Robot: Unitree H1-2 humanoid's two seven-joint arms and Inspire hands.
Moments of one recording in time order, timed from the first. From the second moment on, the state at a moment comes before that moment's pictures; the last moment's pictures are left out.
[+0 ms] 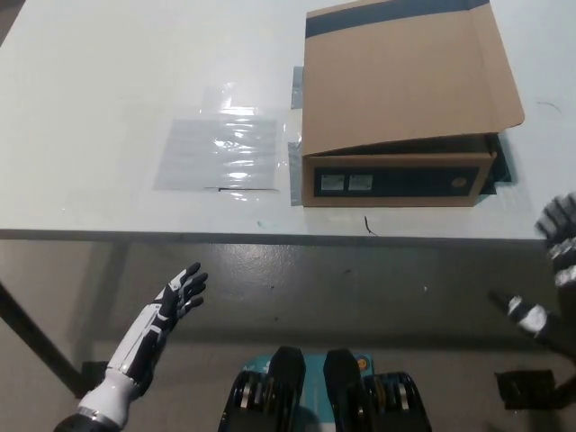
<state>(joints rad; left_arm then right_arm) -0.08 0.22 -0.05 0.15 -0.06 -0.22 -0.22 -0.06 -0.13 -0.15 -0.17 0.33 -0.26 0.17</state>
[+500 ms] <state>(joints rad) -0.05 0.21 -0.05 0.14 -0.06 -0.23 -0.22 -0.36 -0.14 -0.33 0.00 0.58 -0.15 0.12</state>
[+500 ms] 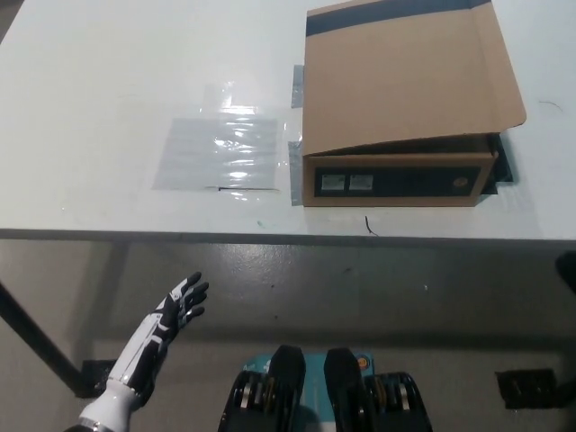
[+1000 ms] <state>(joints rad) -0.04 0.20 -0.05 0.14 -0.06 -0.23 -0.23 -0.59 -0.12 -0.39 0.34 0.73 -0.10 0.14</state>
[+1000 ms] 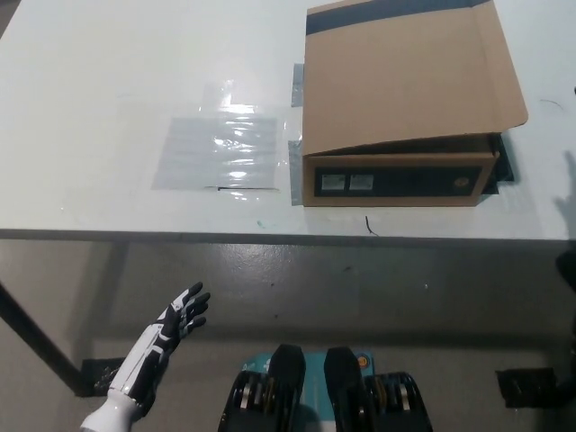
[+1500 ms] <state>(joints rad) -0.04 0.20 -0.05 0.14 -0.06 -0.23 -0.23 -0.65 -0.05 -0.42 0.41 0.81 -0.04 0.15</state>
